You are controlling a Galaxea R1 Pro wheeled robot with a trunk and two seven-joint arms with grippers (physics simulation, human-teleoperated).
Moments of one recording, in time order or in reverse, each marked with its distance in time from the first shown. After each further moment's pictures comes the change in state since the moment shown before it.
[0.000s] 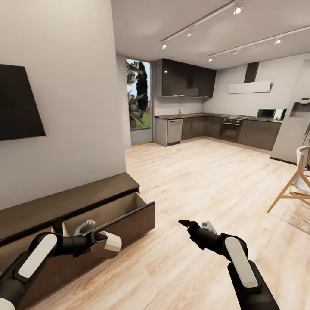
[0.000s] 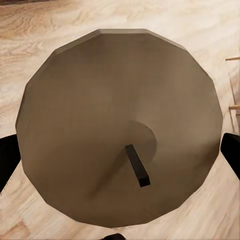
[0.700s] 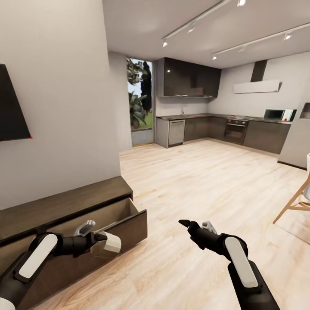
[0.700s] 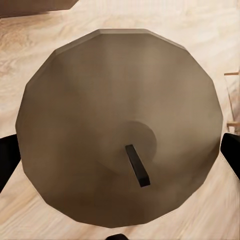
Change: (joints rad) left arm 0.000 -0.002 0.002 0.001 -0.014 0.000 0.000; right arm 0.000 -0.001 -0.001 0.000 0.001 0.000 -0.002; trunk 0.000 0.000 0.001
